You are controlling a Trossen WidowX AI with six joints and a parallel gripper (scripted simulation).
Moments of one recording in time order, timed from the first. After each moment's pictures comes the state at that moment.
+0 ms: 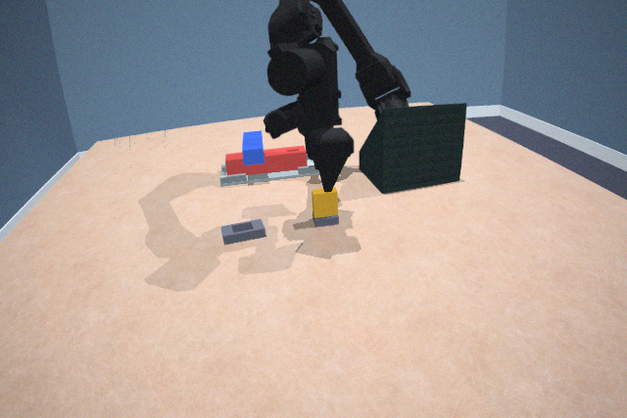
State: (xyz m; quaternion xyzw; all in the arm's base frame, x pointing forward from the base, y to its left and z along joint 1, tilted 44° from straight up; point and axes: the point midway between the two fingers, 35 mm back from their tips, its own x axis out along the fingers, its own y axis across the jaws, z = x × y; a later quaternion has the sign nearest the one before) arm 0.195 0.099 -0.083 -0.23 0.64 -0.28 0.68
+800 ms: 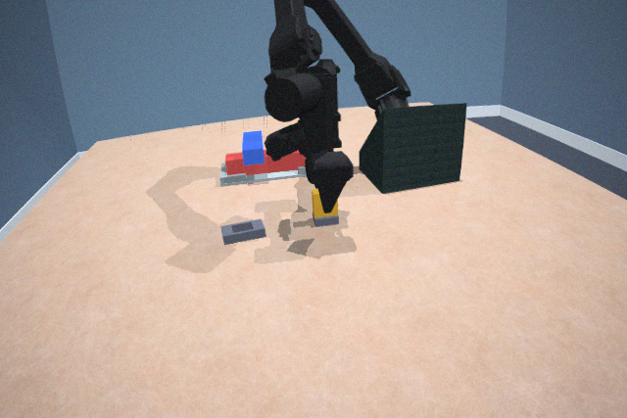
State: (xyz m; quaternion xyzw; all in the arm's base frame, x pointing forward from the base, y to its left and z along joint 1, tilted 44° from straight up) arm 0.198 0.076 -0.110 -0.23 0.63 -0.28 0.68
